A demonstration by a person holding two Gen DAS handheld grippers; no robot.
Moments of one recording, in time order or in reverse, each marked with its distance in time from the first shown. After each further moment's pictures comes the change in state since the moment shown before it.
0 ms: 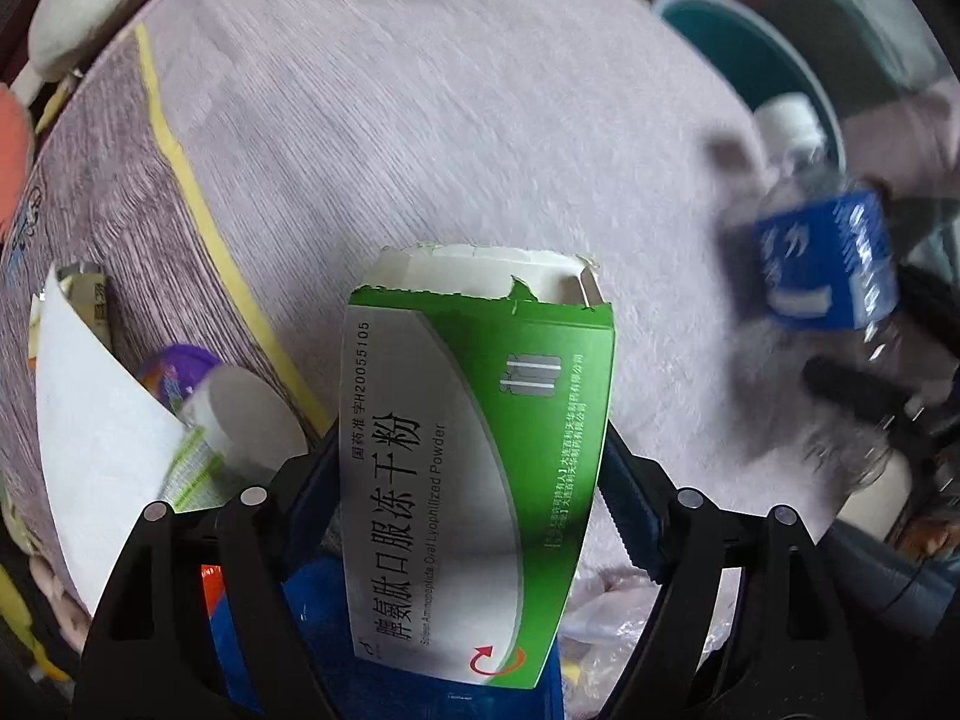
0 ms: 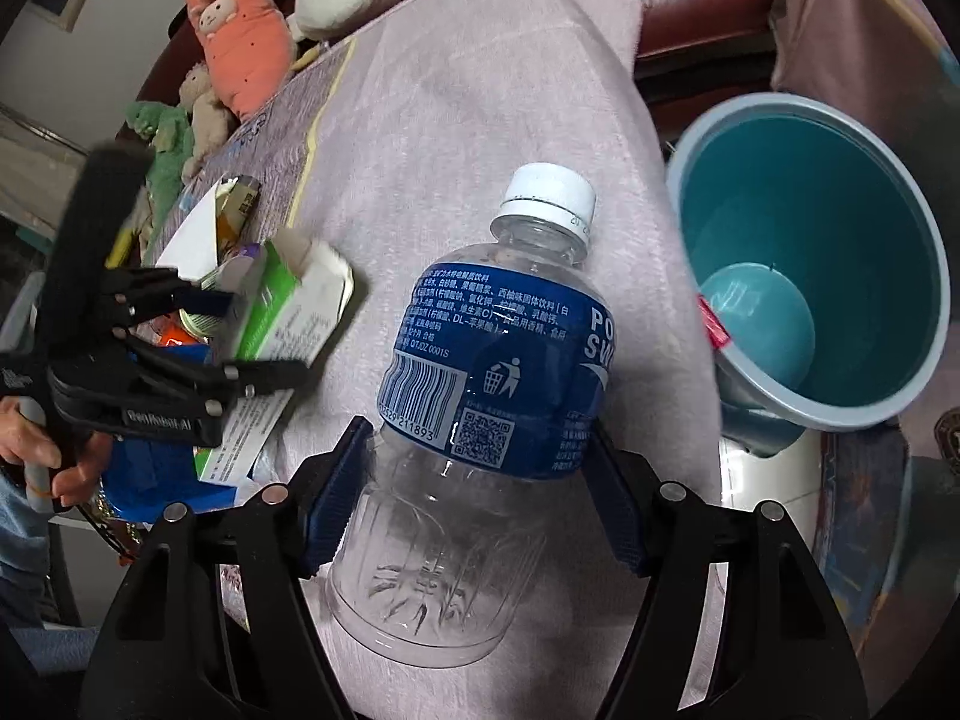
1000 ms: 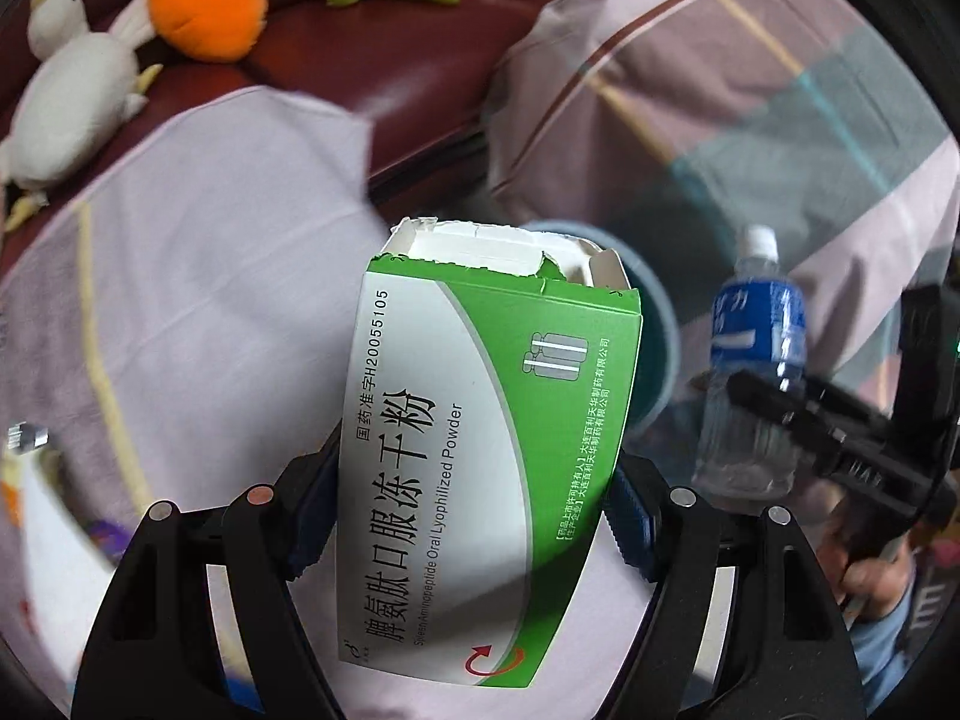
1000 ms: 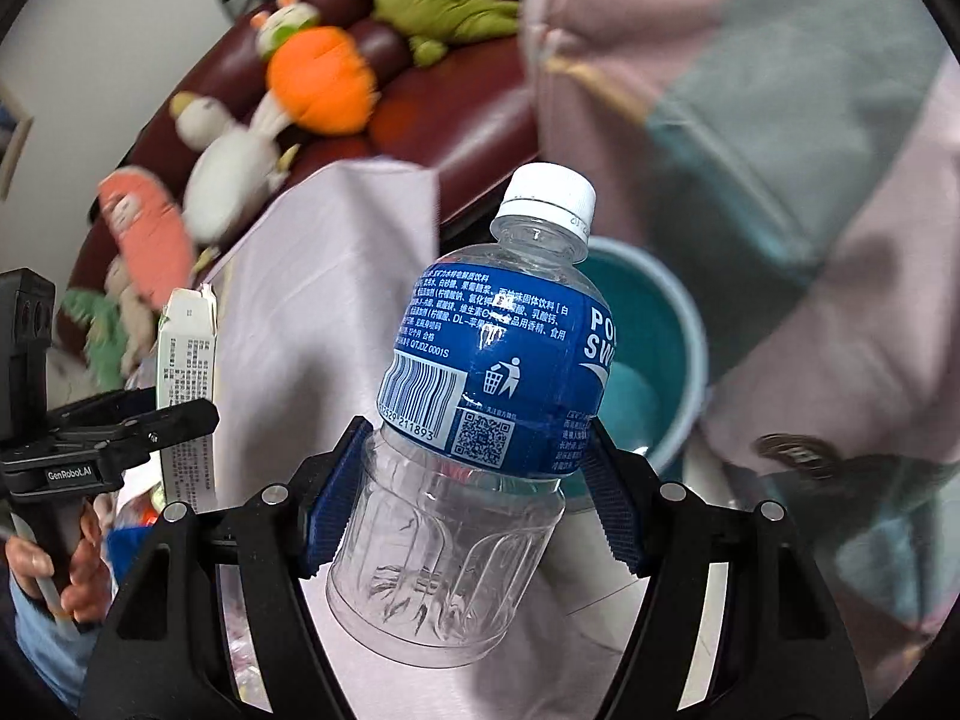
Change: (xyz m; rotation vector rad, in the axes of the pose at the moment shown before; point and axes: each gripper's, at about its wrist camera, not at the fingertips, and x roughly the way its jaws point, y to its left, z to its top) left arm -0.095 -0.088 0.086 -0.064 -0.415 -0.236; right arm -0.132 -0.112 0.016 0.262 -0.334 -0.166
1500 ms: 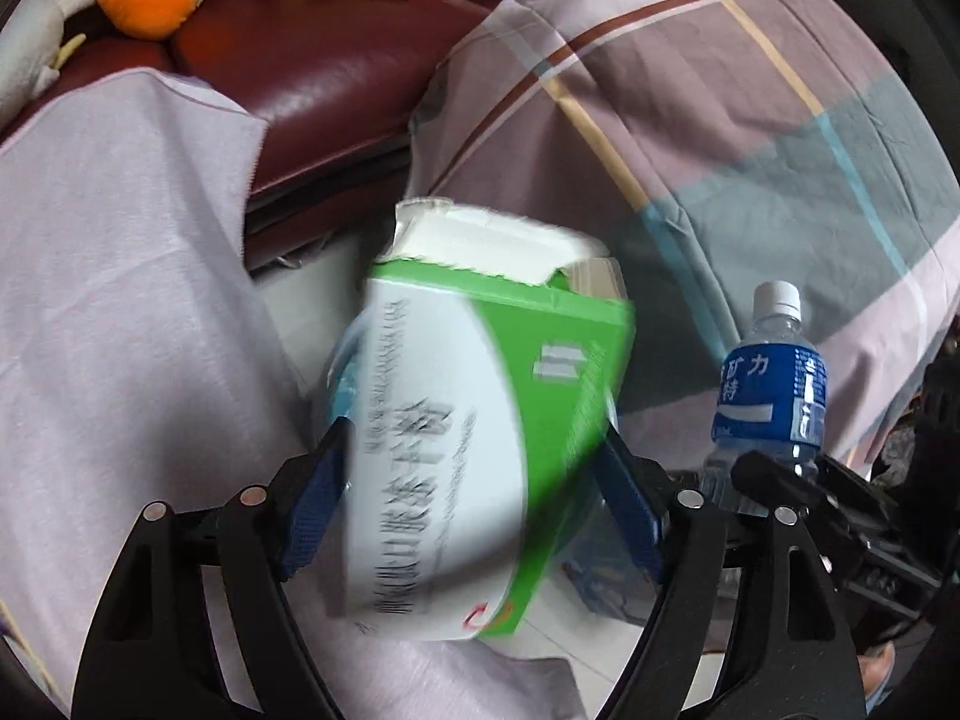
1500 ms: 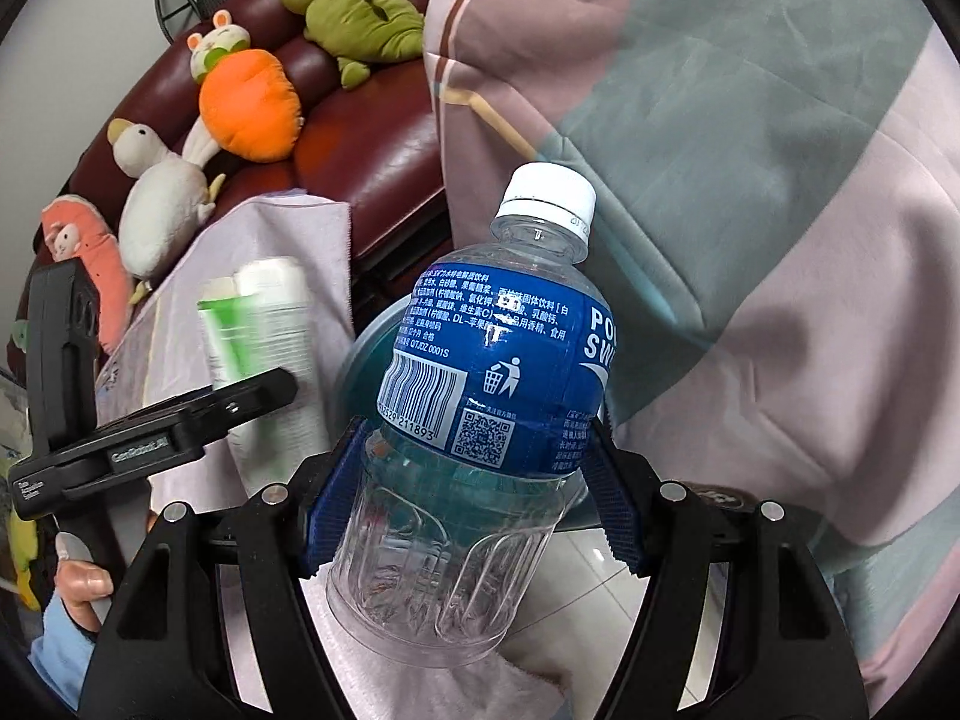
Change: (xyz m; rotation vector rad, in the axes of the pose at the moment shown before) left arm 0.103 -0.045 0.051 -0.077 -0.042 -0.170; right arm 0.007 -0.037 0.035 0.032 -0.019 -0.141
